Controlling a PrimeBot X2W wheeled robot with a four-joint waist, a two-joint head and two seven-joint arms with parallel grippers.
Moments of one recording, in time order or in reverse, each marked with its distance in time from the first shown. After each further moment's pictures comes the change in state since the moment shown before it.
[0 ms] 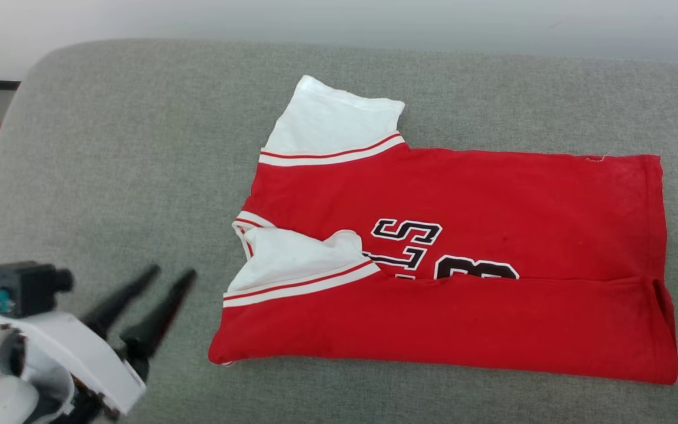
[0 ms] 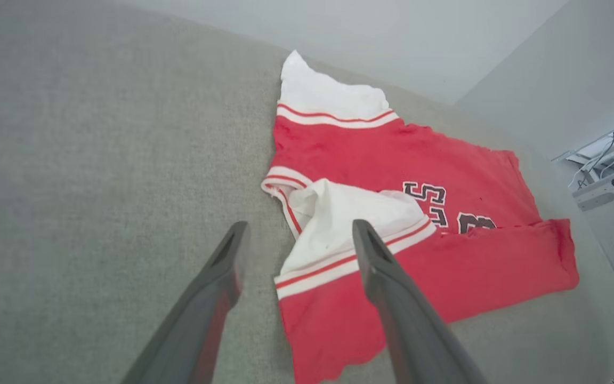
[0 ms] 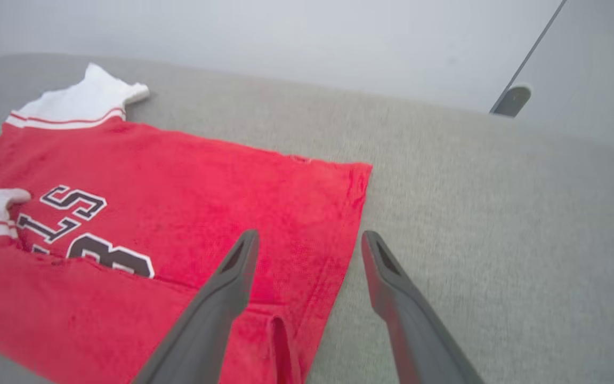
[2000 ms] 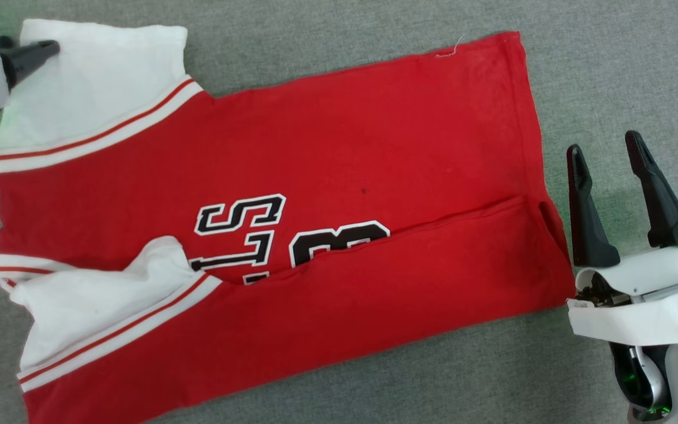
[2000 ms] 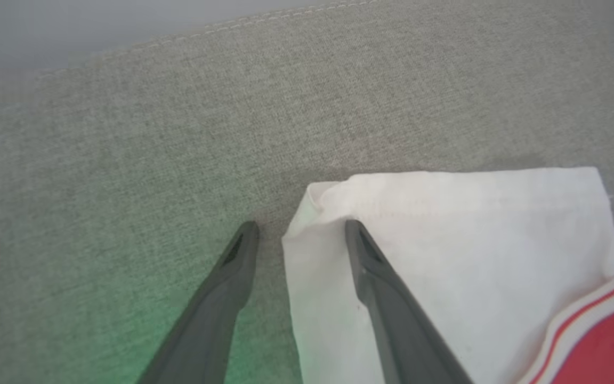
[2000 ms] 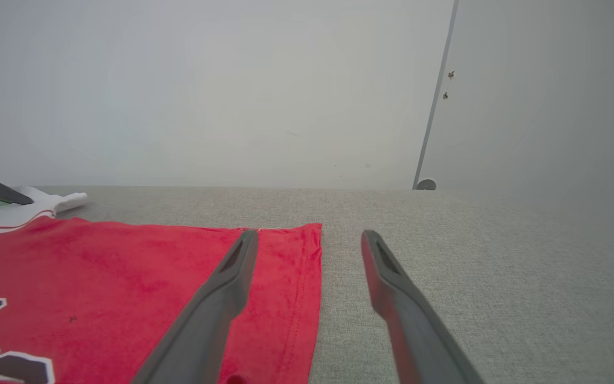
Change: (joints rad) left arm -1.050 -0.174 -0.292 0.896 0.137 -0.204 0.686; right arm -0.162 0.363 0.253 0.164 -0.338 0.000 -0.919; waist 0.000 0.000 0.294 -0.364
